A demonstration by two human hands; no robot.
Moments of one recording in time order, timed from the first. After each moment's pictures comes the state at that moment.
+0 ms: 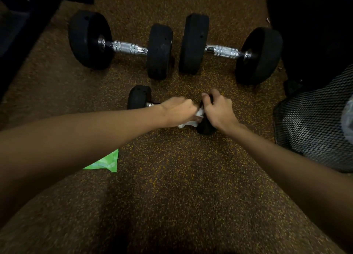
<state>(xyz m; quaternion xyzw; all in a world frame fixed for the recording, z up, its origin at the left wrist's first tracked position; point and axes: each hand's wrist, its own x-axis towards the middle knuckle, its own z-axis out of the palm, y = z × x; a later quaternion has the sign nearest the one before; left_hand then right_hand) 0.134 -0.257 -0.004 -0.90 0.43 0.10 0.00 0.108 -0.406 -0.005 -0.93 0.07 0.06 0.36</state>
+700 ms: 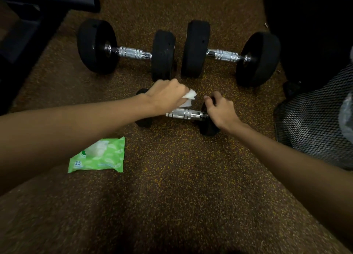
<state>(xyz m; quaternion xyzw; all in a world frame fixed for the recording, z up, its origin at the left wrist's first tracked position) 0.138 -0.220 0.051 -0.94 0.34 0.04 -0.02 0.104 -0.404 0.005 -0.93 0.09 0.09 0.35</state>
